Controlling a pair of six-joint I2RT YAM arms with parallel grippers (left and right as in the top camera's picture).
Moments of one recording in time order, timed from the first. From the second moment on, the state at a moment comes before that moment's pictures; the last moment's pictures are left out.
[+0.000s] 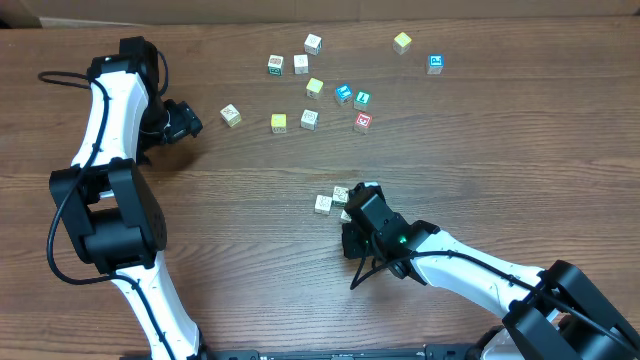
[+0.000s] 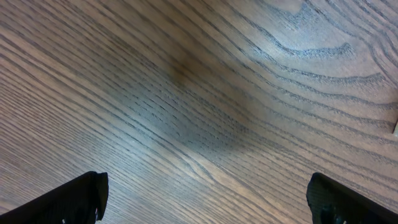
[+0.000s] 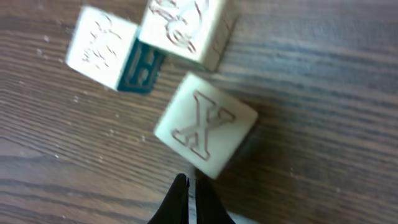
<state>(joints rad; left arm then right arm) 0.15 2.18 1.85 -1.21 -0.08 -0.50 0.74 1.56 0.68 -0.20 0.00 0.59</state>
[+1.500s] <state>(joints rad) 0.15 2.18 1.85 -1.21 -0.08 -0.50 0.64 1.54 1.06 -0.60 0.03 0.49</state>
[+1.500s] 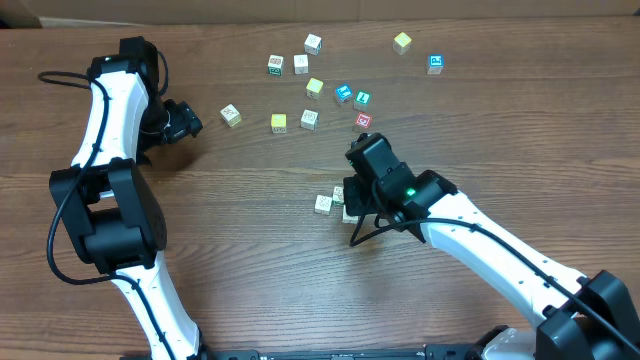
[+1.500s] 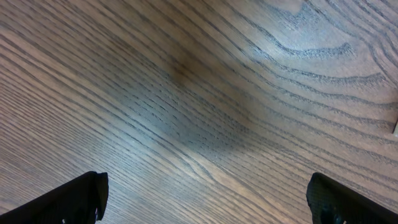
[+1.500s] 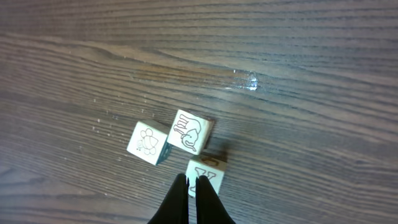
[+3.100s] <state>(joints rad) 0.15 2.18 1.85 -1.21 -0.08 -0.50 -0.02 1.69 1.75 -1.28 -0.17 0.44</state>
